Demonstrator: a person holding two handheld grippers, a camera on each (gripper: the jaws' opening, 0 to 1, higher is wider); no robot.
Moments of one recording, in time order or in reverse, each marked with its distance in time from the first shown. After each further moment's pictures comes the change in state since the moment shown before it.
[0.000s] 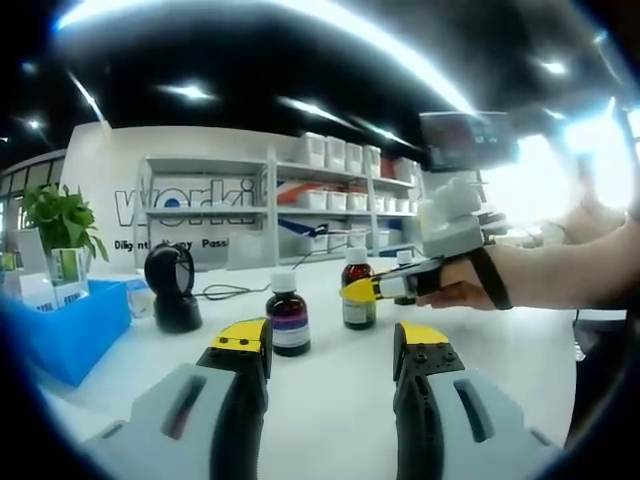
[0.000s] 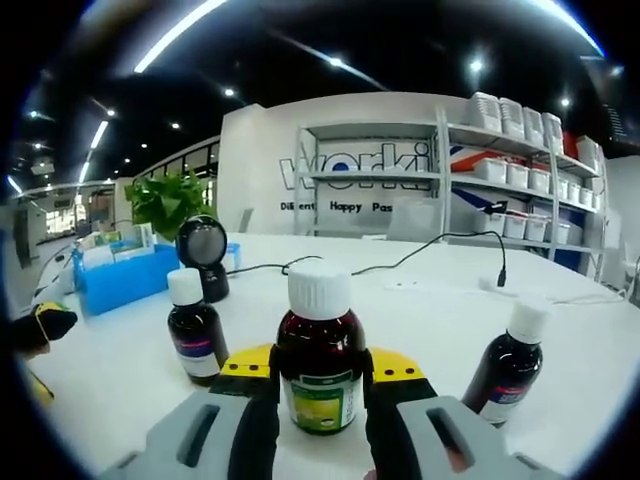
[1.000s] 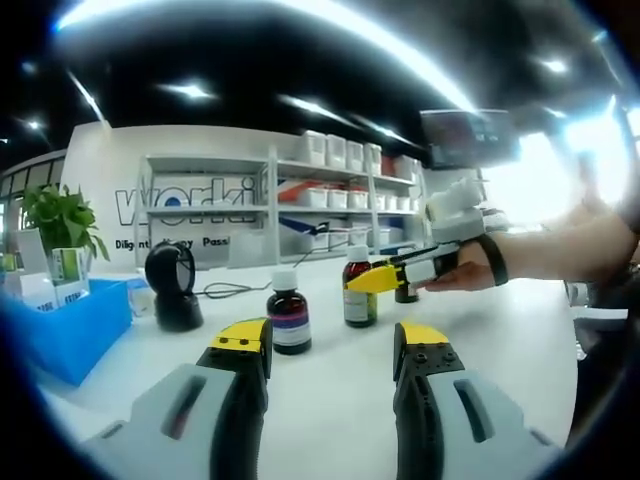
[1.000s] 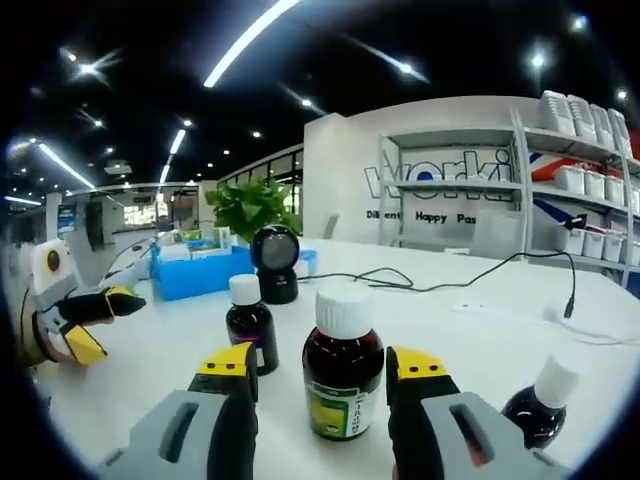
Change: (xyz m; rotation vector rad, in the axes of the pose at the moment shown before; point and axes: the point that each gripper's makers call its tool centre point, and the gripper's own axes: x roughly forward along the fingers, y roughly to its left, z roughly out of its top) left arm 0.000 0.000 -0.001 0.002 0.009 0.003; right arm -0.013 0.020 0.013 -0.102 -0.041 0.453
